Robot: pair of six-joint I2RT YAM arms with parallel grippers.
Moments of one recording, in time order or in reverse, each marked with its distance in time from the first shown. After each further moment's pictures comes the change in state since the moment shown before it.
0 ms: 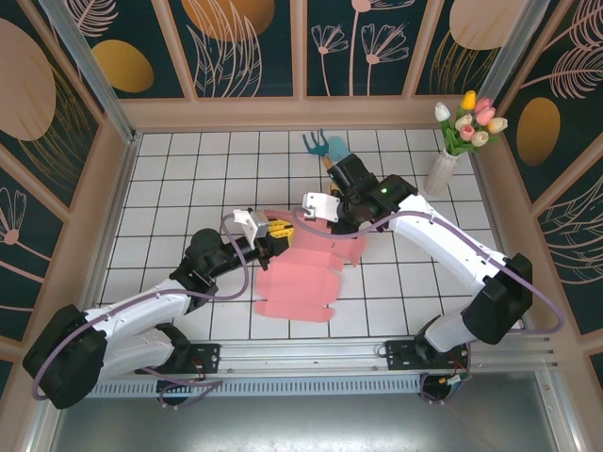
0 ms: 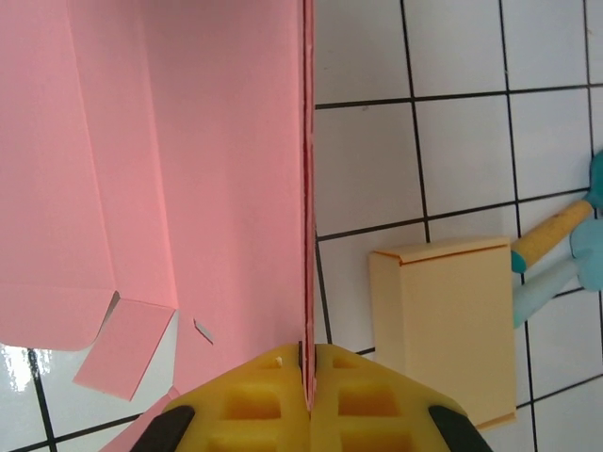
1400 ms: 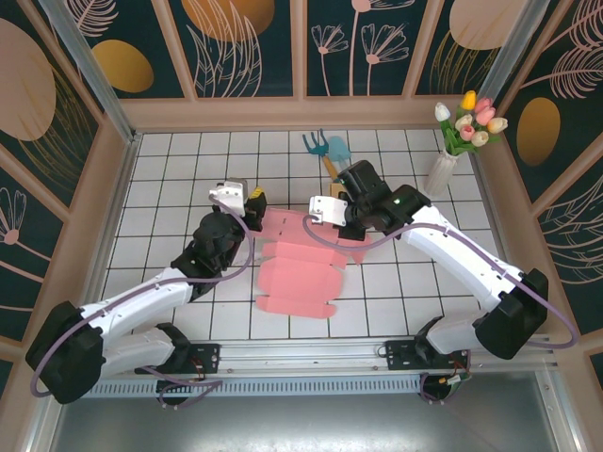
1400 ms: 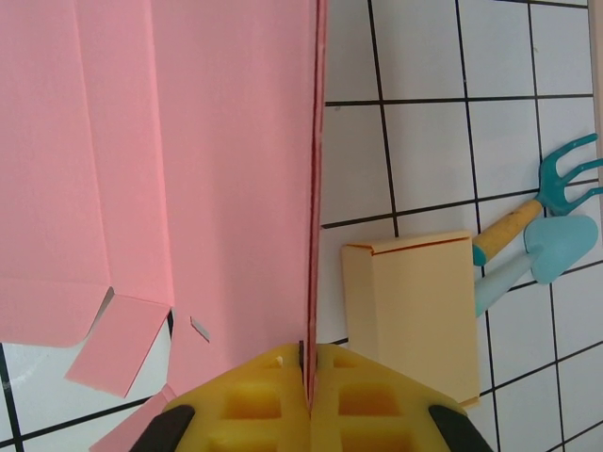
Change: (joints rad) left arm -0.010 0.027 0.169 -0.231 -0.811 -0.019; right arm -0.006 -0.108 -0.099 0.071 0.019 -0.049
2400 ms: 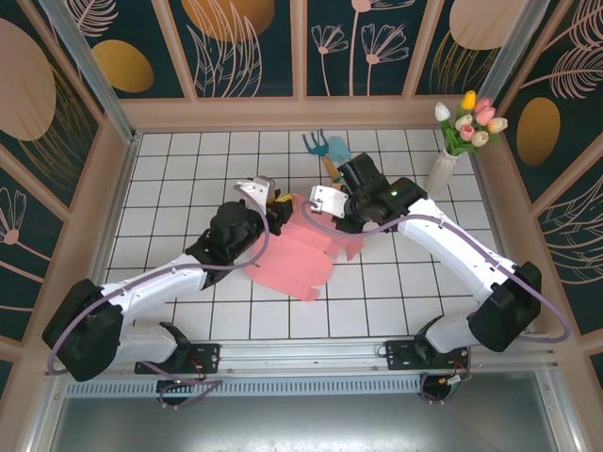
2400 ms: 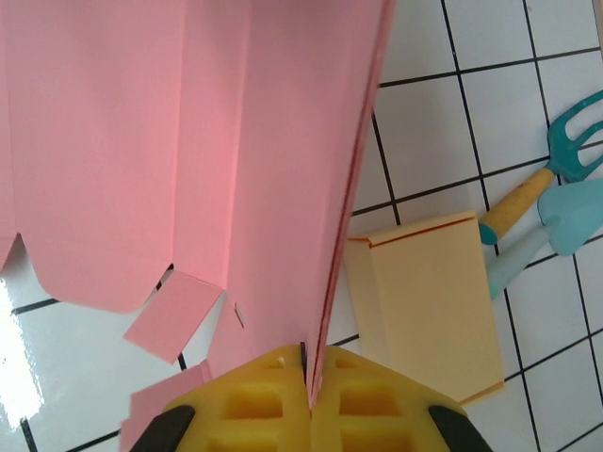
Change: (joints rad) left arm -0.010 0.163 0.092 -0.018 0.296 -0.065; right arm -0.030 0.052 0.040 -0.003 -0.020 0.106
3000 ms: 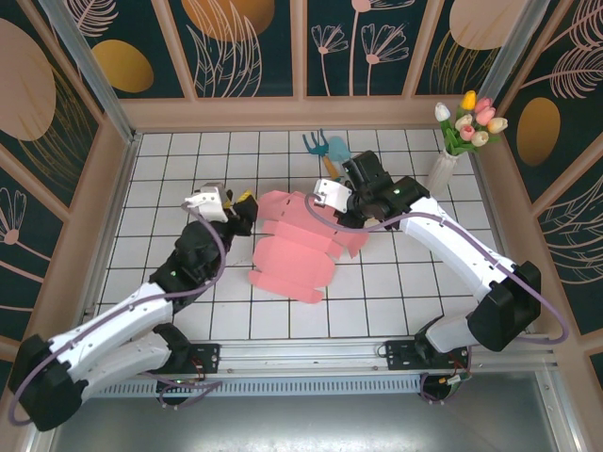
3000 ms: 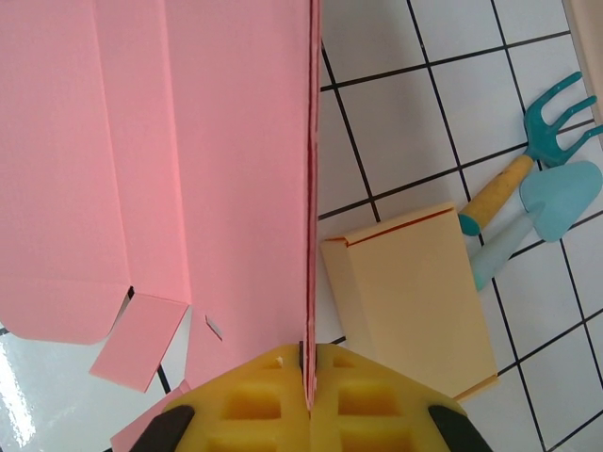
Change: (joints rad) left arm -0.013 -0.397 -0.119 -0.173 -0.304 -0.143; right arm -0.048 0.002 -0.017 0.051 -0.003 0.027
